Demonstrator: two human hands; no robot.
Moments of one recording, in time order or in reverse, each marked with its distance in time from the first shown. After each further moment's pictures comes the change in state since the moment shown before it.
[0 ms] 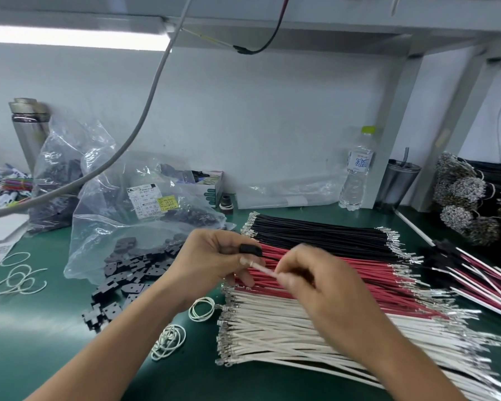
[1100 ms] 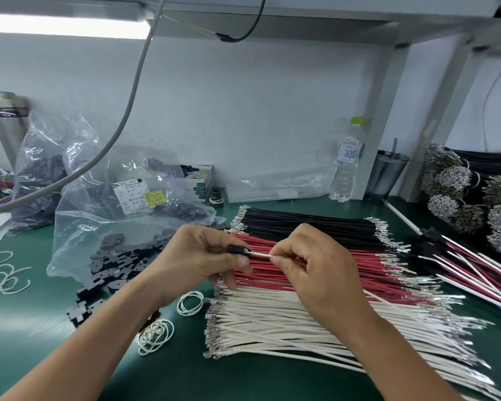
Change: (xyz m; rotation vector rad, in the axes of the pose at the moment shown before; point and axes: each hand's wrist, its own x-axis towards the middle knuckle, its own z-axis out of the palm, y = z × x) left_hand -0.005 0.003 -0.007 0.088 -0.143 0.010; right_hand 0.011 0.028 0.012 -0.129 0.298 -0.127
